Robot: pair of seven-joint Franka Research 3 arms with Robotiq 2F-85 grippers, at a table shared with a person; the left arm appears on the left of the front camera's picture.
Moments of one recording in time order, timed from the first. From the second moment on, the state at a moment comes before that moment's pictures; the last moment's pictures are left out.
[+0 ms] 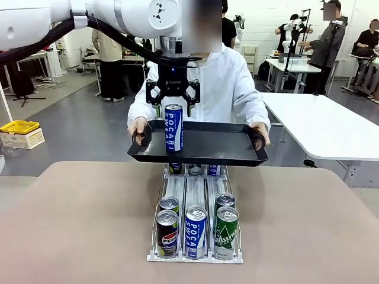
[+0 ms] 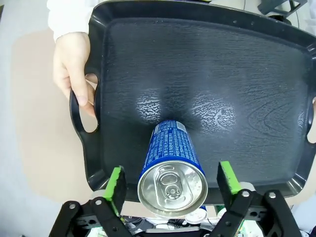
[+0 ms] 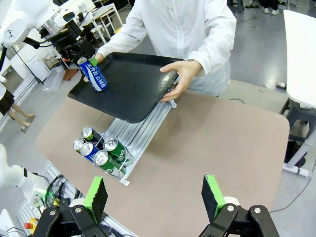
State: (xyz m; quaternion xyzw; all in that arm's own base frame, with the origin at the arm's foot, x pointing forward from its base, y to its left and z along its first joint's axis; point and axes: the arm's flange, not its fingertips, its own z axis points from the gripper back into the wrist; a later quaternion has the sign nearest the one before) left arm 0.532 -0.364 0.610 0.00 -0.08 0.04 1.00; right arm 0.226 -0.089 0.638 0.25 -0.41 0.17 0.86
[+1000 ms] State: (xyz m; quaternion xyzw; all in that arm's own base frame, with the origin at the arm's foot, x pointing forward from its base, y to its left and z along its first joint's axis) left arm 0.470 -0.363 0.671 -0.03 -0.07 -0.01 1.00; right arm 0.226 -0.089 0.638 0.25 -0.41 0.17 0.86
